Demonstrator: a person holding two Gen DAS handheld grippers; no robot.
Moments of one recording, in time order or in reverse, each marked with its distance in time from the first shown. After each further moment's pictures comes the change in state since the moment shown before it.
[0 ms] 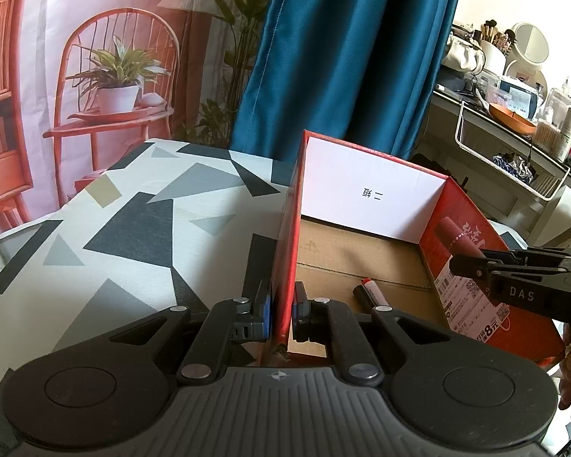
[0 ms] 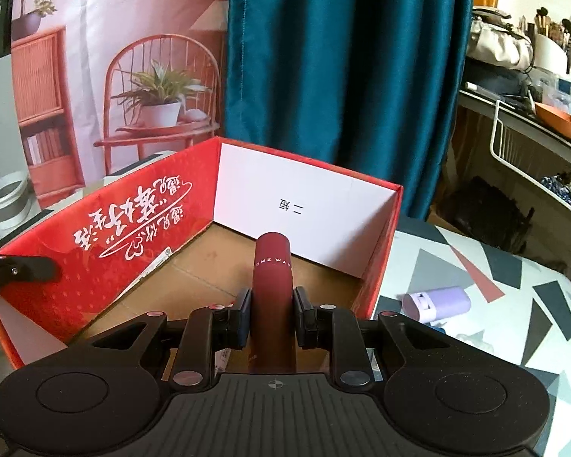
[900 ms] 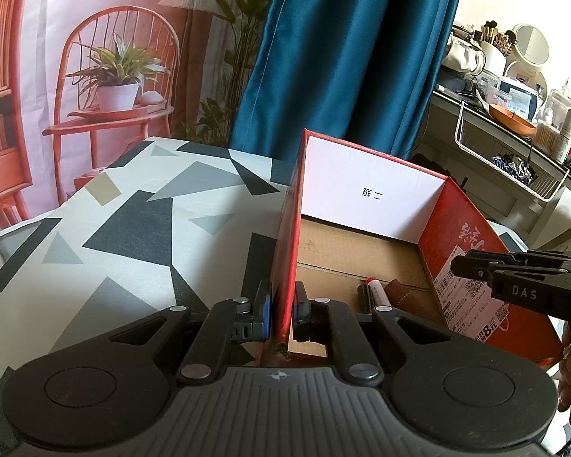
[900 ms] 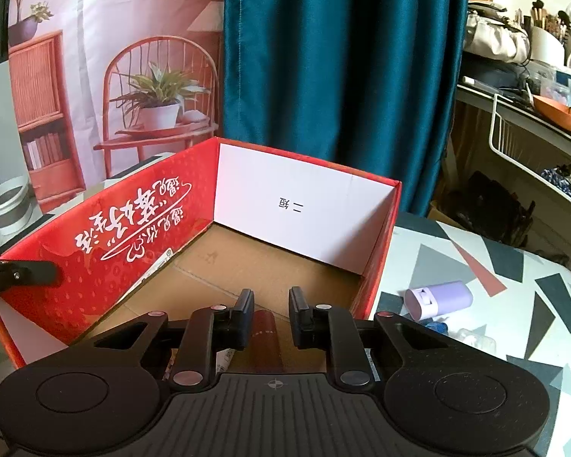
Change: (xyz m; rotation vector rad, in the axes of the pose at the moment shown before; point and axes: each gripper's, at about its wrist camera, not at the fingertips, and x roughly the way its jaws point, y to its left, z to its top) left arm 0.000 0.002 0.000 -0.005 0.002 -0.005; right arm -0.002 -0.005 0.000 0.026 0.004 0.007
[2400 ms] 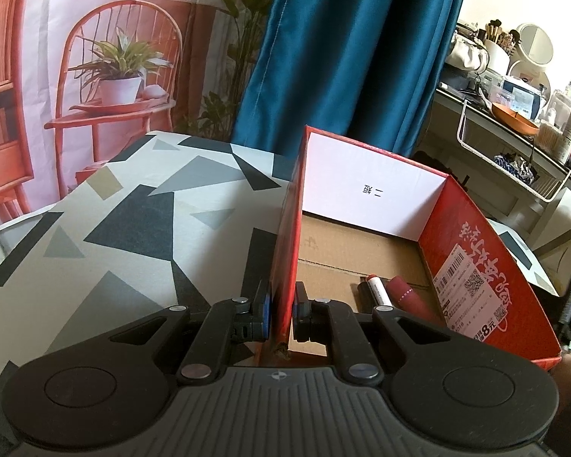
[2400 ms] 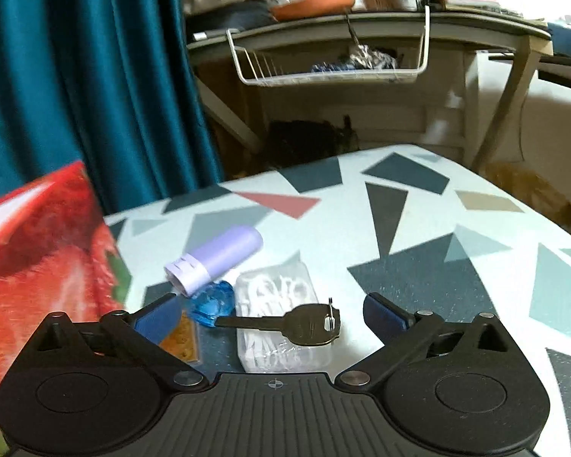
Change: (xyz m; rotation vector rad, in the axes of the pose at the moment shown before) left arm 0.000 0.001 0.002 -0.013 0.019 0.003; right arm 0.048 -0.149 -0.083 0.535 -0.099 -0.443
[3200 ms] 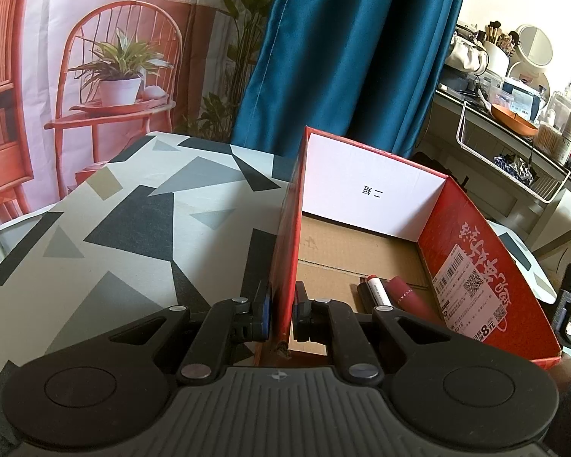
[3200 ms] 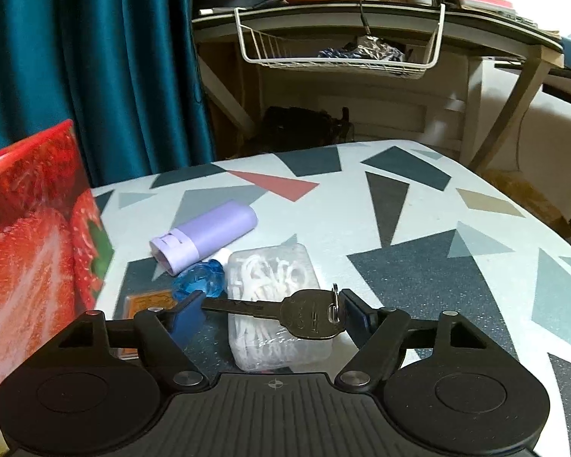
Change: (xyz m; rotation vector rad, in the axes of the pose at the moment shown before) left arm -0.001 0.000 0.000 -0.002 -0.003 -0.001; right arm 0.009 0.008 -0.009 -0.069 0.024 -0.024
